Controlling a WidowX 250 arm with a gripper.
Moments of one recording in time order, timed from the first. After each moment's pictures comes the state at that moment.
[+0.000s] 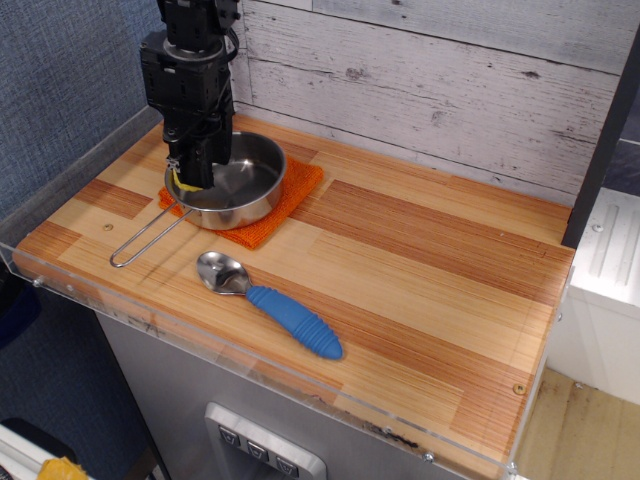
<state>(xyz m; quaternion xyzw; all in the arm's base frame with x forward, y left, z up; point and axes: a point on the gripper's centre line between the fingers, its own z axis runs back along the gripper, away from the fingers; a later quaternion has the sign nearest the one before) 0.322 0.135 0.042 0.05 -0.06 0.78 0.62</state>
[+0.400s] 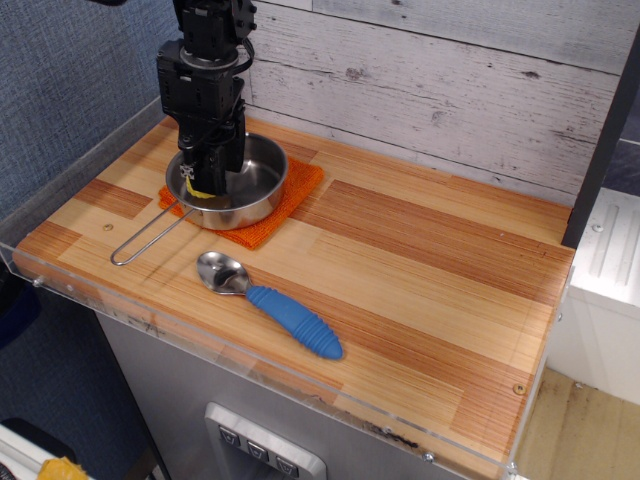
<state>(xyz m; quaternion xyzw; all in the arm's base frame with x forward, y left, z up) 0.325 0.127 0.037 0.05 -0.05 0.78 0.62</state>
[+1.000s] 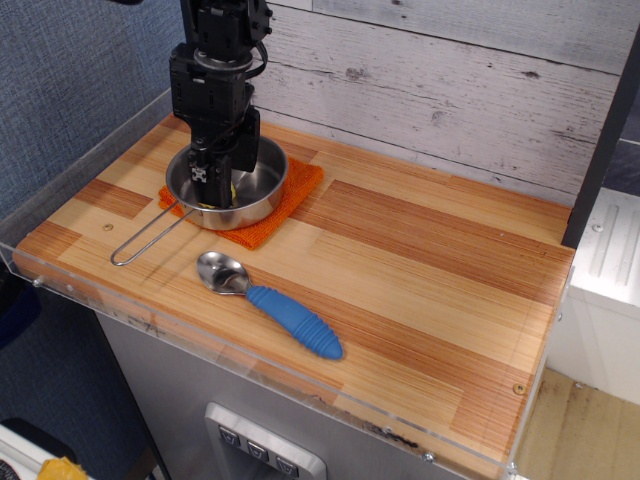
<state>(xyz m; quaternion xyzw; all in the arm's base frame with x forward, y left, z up) 0.322 0.114 0.039 0.07 -0.03 0.78 0.62</state>
